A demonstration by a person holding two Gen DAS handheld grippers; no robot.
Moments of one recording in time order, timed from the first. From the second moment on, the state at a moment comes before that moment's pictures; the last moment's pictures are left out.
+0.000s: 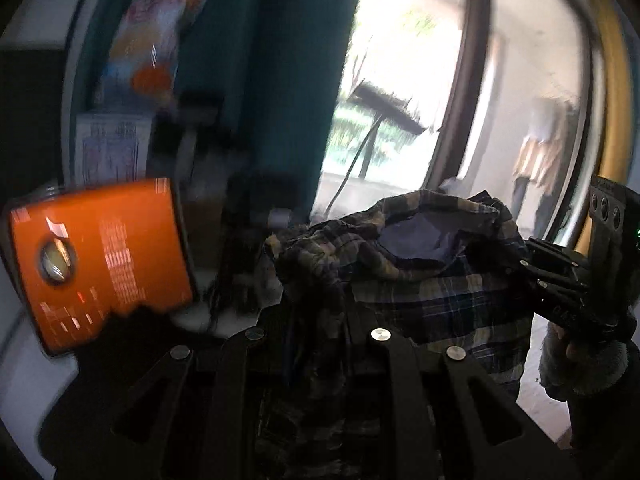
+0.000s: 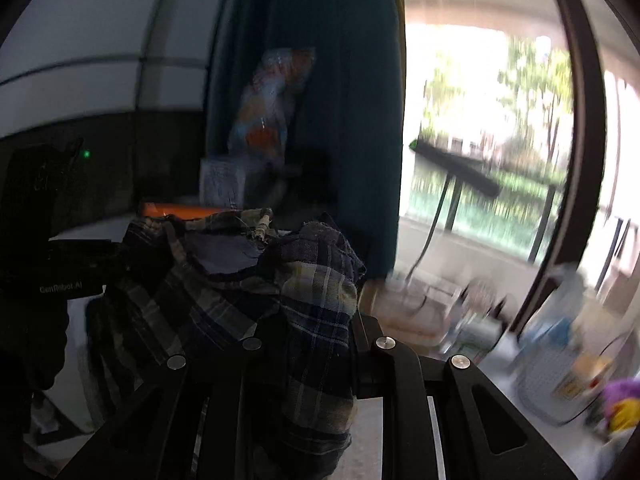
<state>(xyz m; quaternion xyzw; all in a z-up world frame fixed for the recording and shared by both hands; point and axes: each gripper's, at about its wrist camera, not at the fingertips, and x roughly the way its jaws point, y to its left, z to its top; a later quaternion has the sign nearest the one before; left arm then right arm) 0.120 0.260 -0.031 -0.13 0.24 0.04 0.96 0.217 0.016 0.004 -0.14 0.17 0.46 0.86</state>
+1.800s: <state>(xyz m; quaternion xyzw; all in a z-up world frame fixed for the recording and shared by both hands) 0.125 0.174 -0.067 -0.11 0.29 0.04 0.95 0.240 -0.072 -0.071 -0.15 0.30 0.30 0.89</state>
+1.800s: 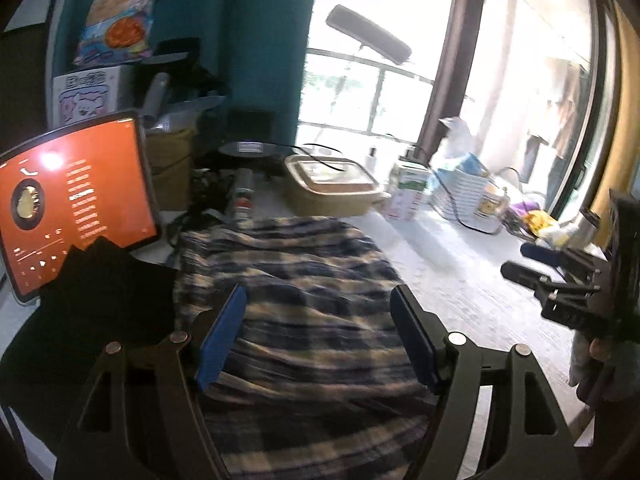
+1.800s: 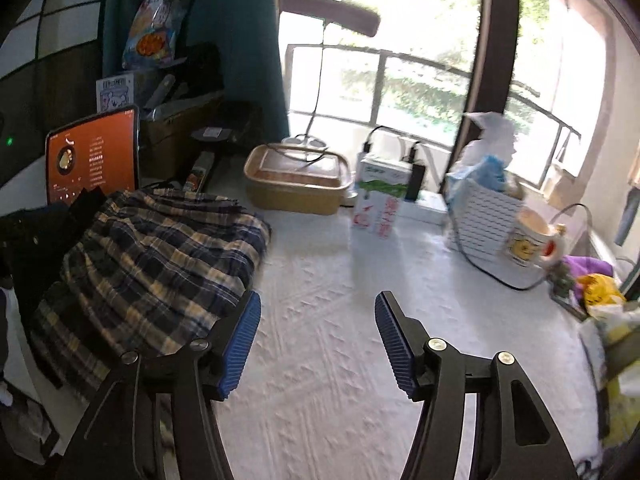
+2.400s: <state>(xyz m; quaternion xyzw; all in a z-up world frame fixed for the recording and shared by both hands) 0.081 0.098 -0.015 -0.07 0.21 -0.01 0.98 0.166 -0.168 -0.006 -0.09 0.22 0.25 0.94</state>
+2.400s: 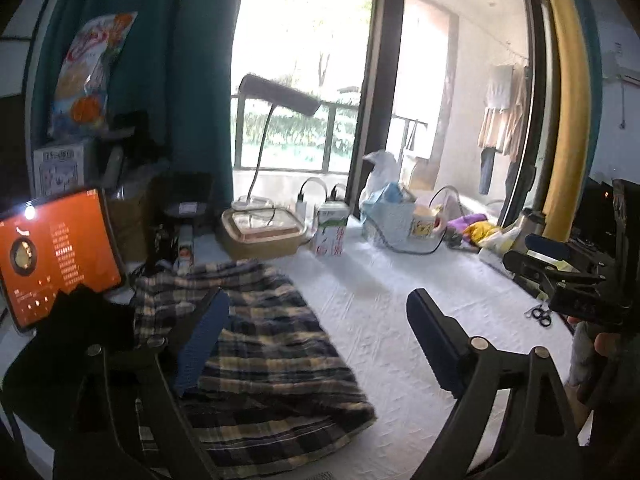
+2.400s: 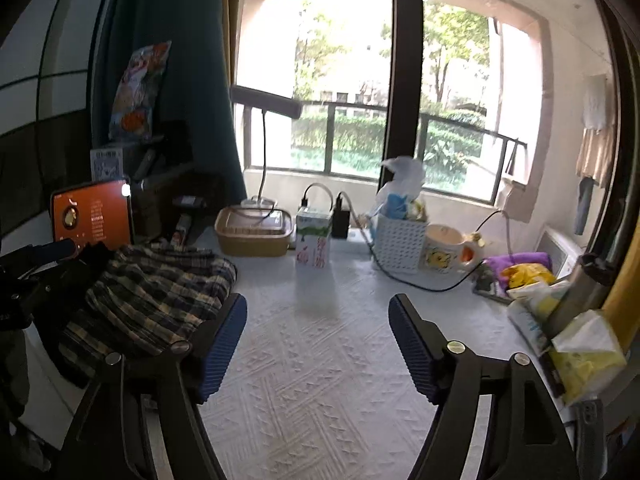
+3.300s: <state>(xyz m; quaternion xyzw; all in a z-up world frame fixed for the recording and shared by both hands) 0.010 0.076 0.020 -0.03 0.10 0.09 0.99 0.079 -0.208 0.047 -0.05 0.11 0.18 0.98</state>
